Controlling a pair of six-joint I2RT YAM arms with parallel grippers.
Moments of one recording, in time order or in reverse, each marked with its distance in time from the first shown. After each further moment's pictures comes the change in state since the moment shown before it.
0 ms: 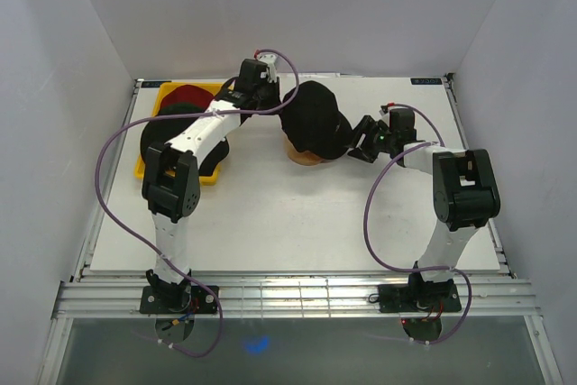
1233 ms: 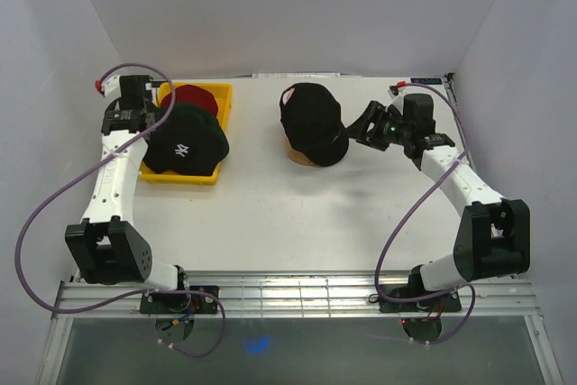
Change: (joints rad) left arm 0.433 -0.589 -0.305 -0.413 -0.542 -0.288; right arm 0.018 -0.385 0.034 -0.303 0.043 -0.141
